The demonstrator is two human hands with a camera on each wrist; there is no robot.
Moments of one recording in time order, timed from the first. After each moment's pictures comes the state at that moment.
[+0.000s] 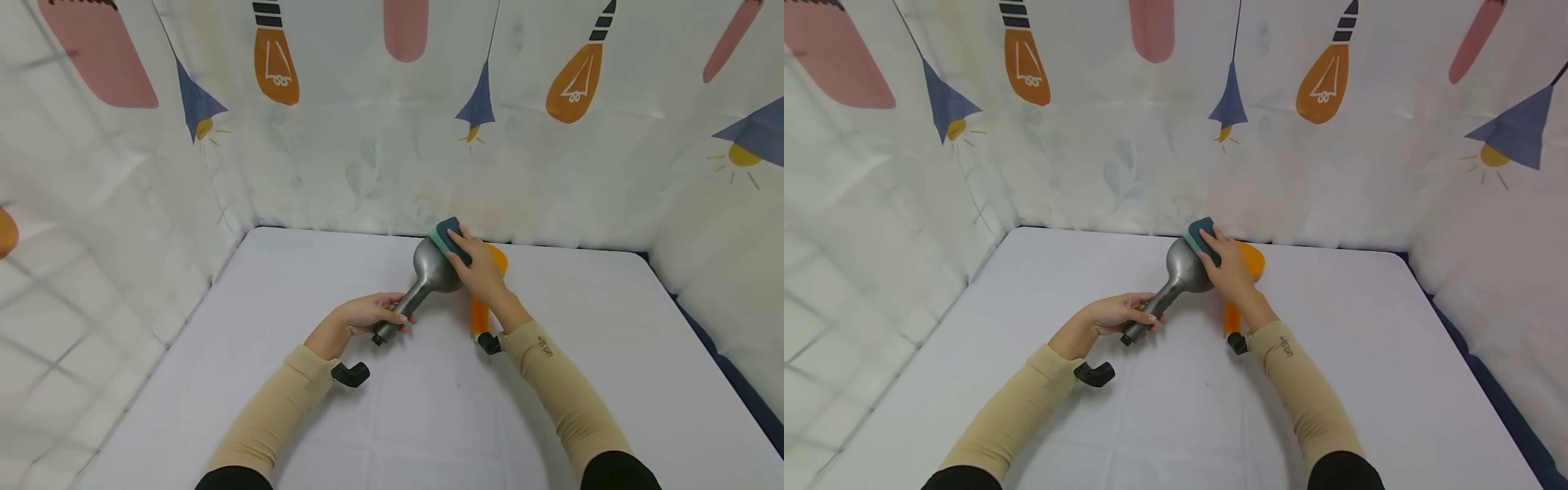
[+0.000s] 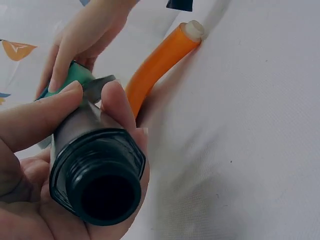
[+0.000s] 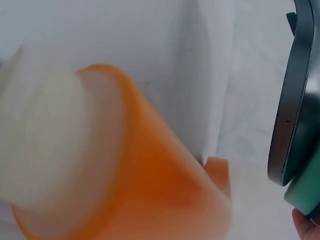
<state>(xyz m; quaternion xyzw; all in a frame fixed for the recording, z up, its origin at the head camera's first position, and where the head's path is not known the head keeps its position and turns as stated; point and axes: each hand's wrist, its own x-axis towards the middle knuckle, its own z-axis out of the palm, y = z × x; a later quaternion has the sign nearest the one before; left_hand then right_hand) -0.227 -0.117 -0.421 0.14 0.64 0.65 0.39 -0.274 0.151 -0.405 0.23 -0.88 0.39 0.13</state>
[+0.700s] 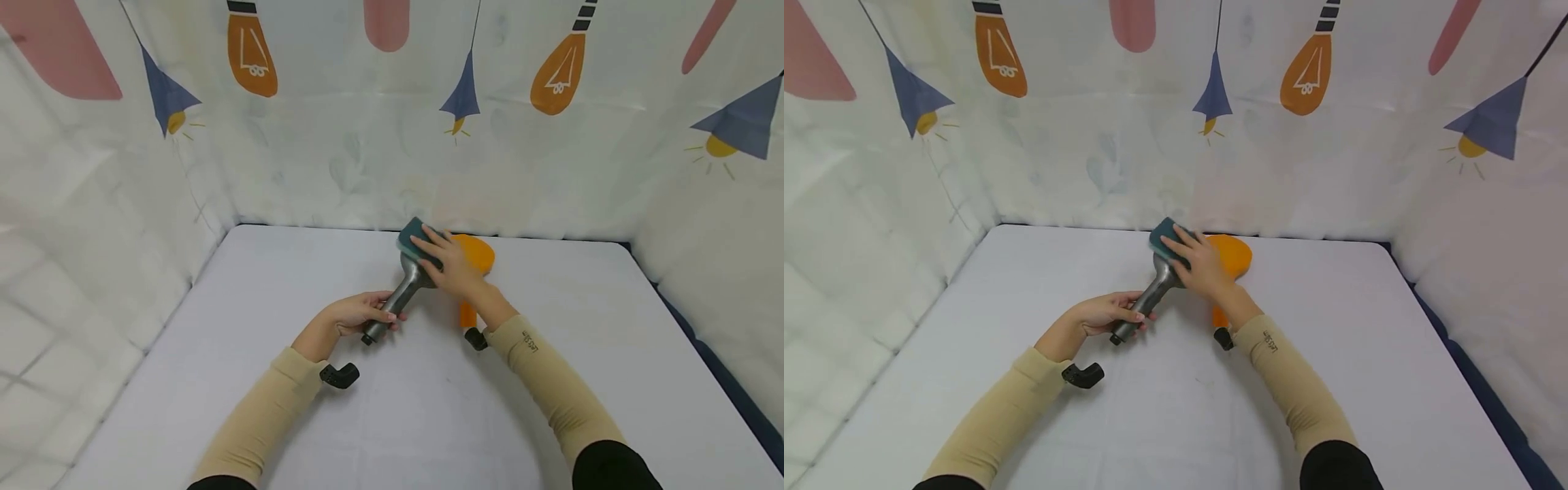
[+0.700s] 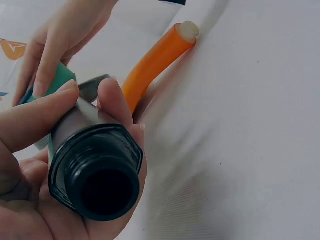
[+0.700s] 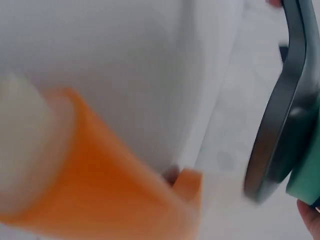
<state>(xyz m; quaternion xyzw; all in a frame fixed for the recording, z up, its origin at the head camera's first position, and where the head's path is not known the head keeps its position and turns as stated) -0.230 -0.114 -0.426 0.15 0.63 0.65 0.40 -0.270 0.138 -0.397 0.34 -0.89 0.28 0.15</state>
